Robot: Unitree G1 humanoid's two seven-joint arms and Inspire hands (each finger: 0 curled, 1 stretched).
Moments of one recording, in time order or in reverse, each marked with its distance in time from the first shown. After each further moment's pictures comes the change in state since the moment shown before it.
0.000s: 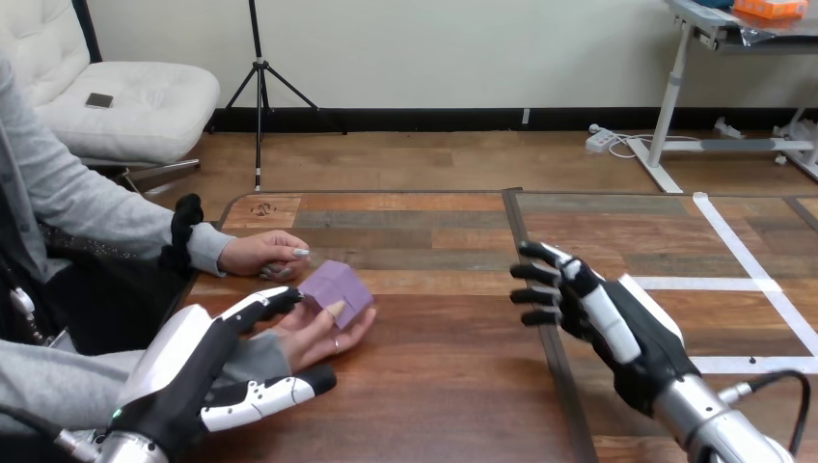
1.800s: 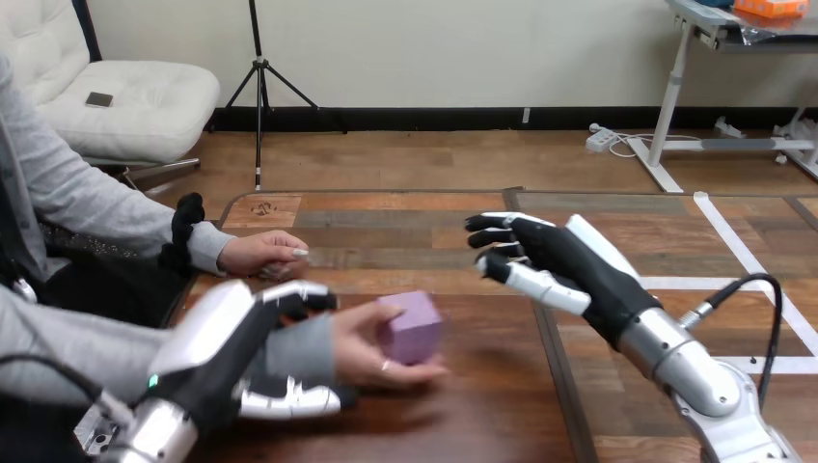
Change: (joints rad) left arm -0.076 0.014 -0.072 -0.067 0.091 0.108 -0.039; right arm -0.244 -0.029 0.118 0.208 -0.254 -0.194 -0.128
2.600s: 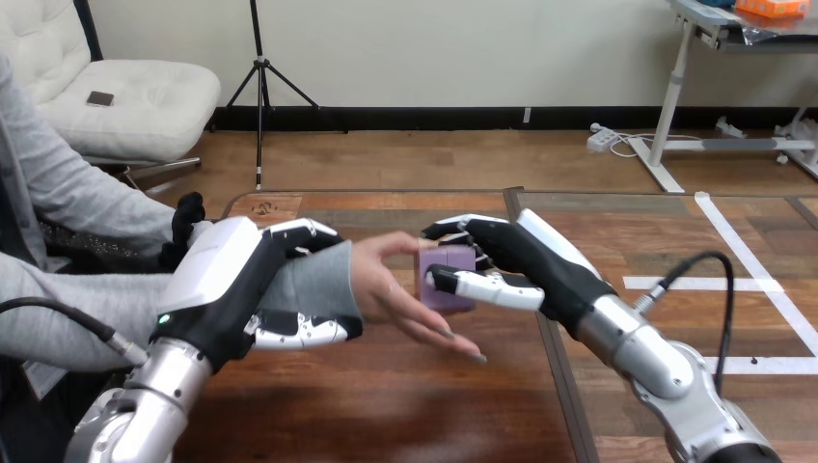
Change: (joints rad) left arm -0.137 -0.011 -0.008 0.013 0.029 0.014 0.064; right arm -0.080 0.047 0.068 0.079 -0.073 -0.015 -0.039
